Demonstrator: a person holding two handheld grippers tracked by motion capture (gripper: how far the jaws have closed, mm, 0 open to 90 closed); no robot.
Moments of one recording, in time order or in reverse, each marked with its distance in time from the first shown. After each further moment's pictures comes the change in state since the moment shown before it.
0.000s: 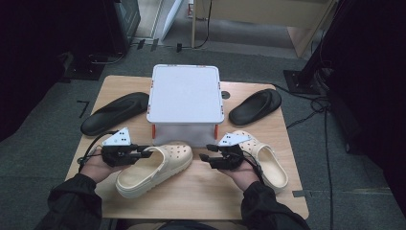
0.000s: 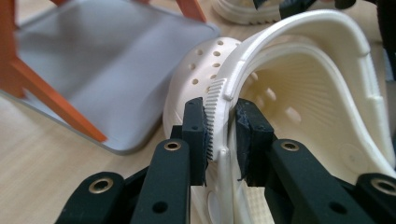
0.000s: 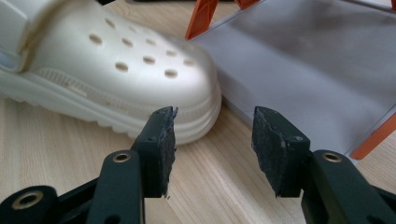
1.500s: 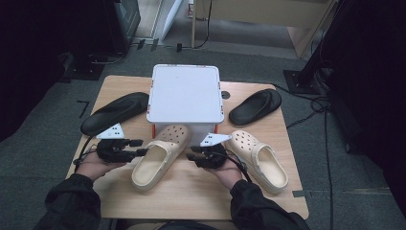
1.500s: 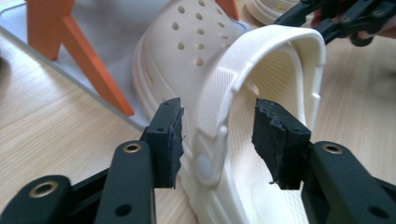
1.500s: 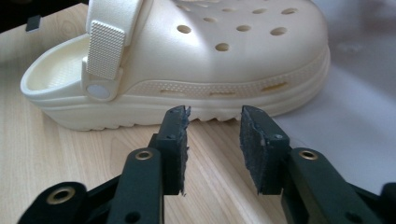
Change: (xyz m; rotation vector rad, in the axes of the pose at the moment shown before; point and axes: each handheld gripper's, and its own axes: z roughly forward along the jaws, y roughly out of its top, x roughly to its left) left arm 0.024 -0.020 -0.007 -0.003 0.017 -0.166; right arm 0.017 0.010 0.047 0.035 0.024 -0.052
